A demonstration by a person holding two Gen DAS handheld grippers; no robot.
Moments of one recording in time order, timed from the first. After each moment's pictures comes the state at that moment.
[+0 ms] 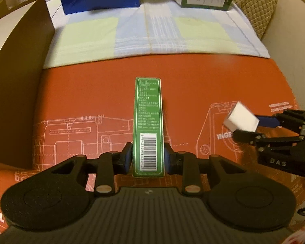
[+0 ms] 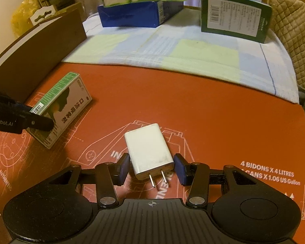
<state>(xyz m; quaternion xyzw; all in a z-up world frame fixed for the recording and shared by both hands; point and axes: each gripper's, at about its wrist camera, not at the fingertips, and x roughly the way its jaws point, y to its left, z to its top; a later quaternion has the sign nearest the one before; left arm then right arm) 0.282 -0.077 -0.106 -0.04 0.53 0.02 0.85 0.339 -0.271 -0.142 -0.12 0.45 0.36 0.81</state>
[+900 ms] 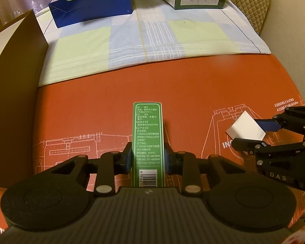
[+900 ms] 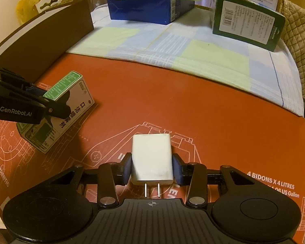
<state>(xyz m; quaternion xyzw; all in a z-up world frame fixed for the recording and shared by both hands) 0.297 -0.082 -0.112 0.00 0.52 0.02 0.85 0.336 -0.248 -0.140 -0.16 0.45 0.37 0.80</state>
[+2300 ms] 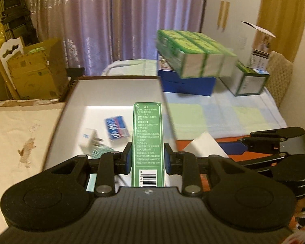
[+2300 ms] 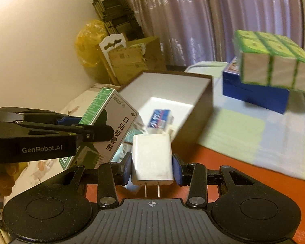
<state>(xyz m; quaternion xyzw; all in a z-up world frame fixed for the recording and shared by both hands) 0.193 0.145 0.035 -0.05 0.37 0.09 0.92 0.243 -0.007 -0.006 -0.06 0.37 0.51 0.77</state>
